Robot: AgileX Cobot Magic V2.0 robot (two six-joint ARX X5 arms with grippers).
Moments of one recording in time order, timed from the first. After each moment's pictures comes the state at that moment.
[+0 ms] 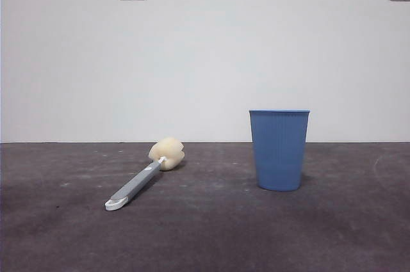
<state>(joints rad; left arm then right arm) -0.09 0.62 0.77 -0.88 0.50 0.00 0.14 0.68 0.93 -1.14 -0.55 -0.15</state>
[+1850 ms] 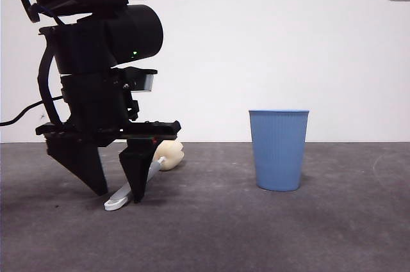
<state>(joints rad) -0.61 1.75 1.04 -0.47 -0.13 -0.32 0.14 0.68 0.93 -1.14 -0.55 -0.13</state>
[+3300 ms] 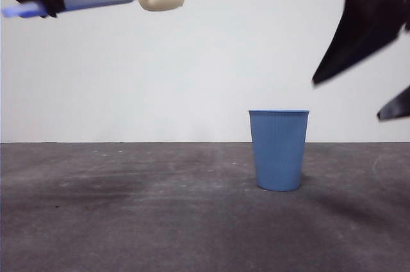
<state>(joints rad) -0.63 0.99 1.04 -0.88 -0.08 -0.16 0.46 0.83 0.43 -0.17 -0.15 0.22</state>
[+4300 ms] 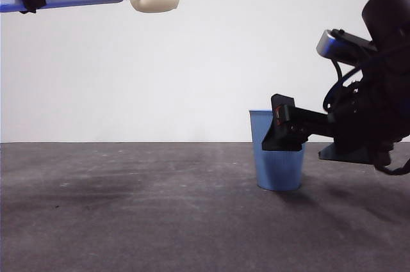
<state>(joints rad) -0.63 0.96 1.04 -0.94 -0.07 -0.16 0.47 1.61 0.38 0.86 0.00 0.13</state>
